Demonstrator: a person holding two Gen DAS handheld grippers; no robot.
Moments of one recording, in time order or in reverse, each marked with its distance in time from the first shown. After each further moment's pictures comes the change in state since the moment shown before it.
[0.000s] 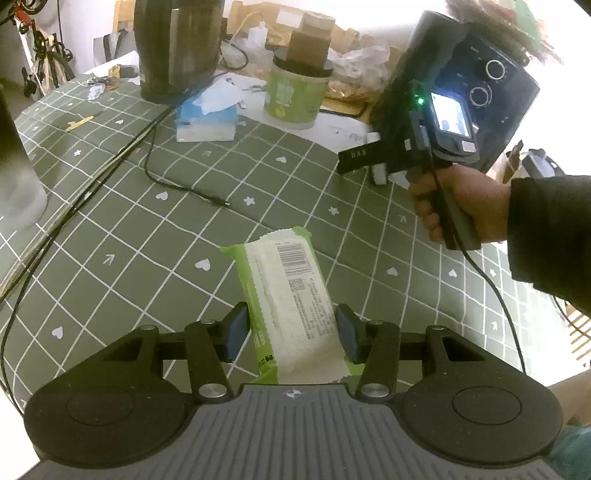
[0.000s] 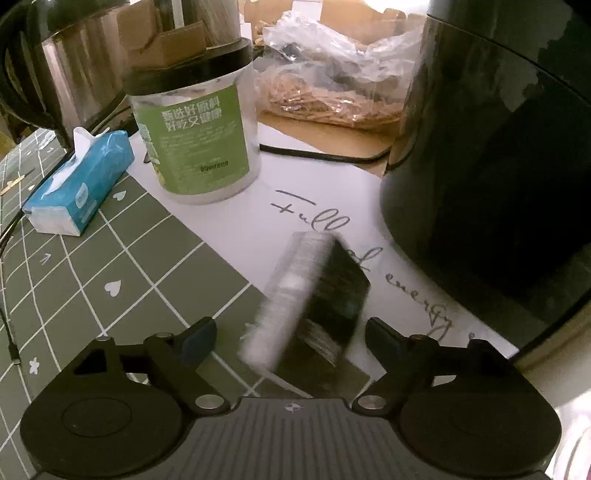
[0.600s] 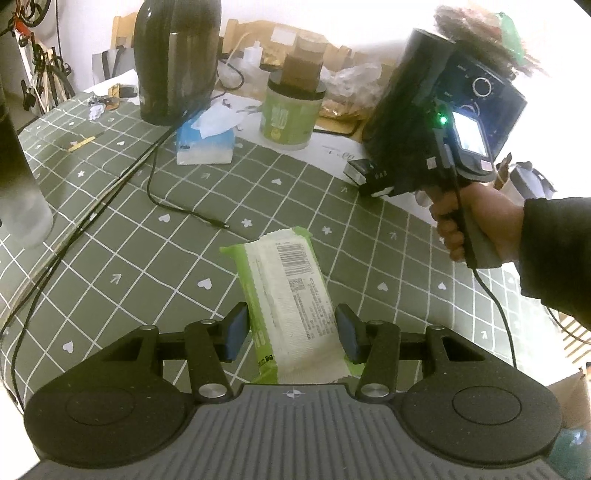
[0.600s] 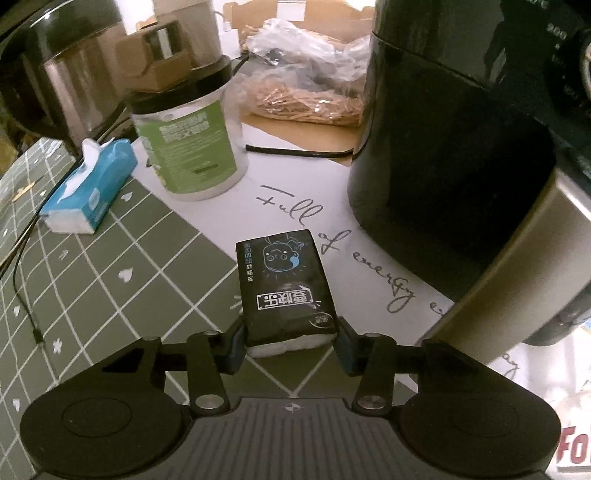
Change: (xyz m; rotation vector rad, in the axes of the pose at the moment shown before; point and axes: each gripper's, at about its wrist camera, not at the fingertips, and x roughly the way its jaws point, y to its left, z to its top) left arm -0.020 -0.002 0.006 0.016 -0.045 -0.009; right arm -0.036 -0.019 -0.004 0.020 0.035 0.025
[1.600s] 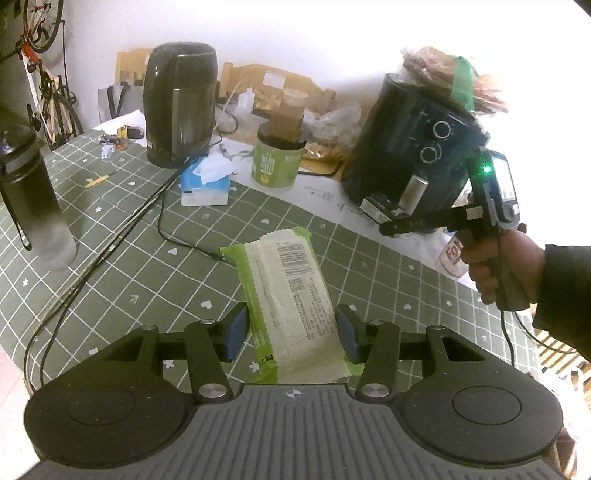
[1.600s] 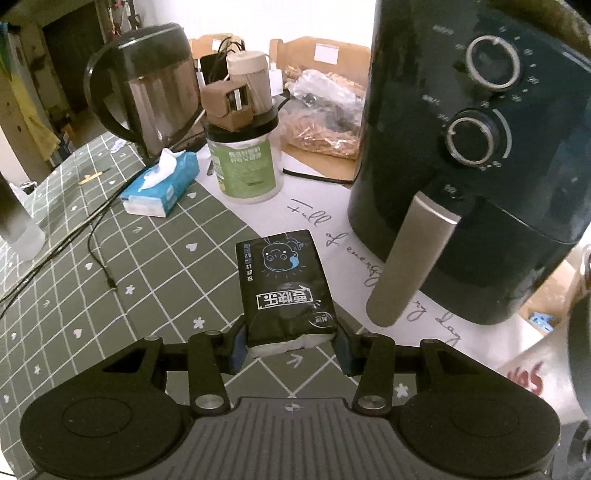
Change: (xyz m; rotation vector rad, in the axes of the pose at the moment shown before) left arm -0.075 -0.019 0.000 0.006 -0.104 -0.009; right arm -0.115 -0.018 -0.041 -0.096 -0.079 0.086
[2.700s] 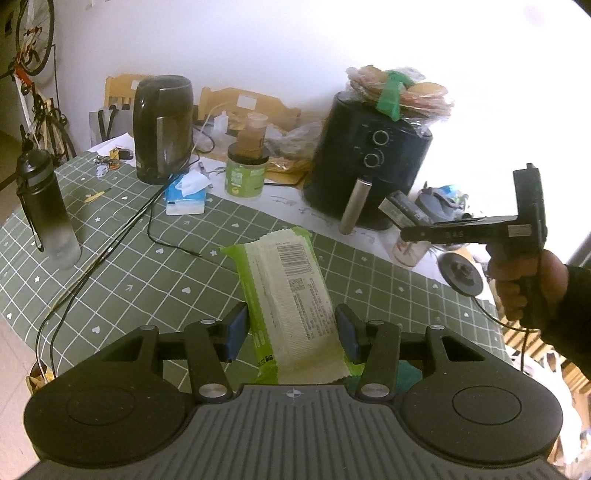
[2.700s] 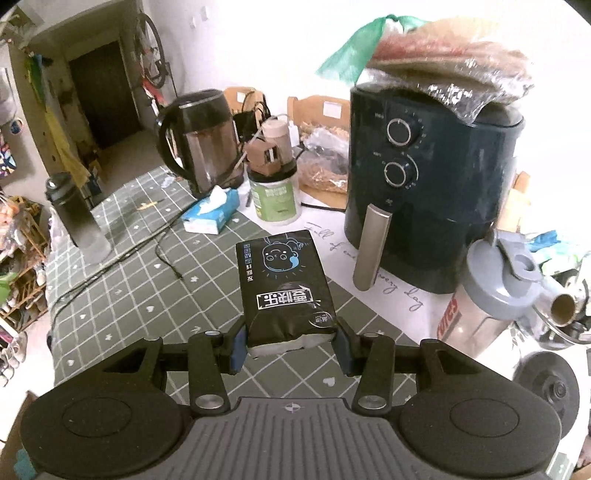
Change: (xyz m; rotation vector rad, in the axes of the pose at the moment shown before) left arm -0.083 -0.045 -0.032 0.052 -0.050 -0.040; right arm -0.163 0.003 -0.073 0.005 -0.156 0.068
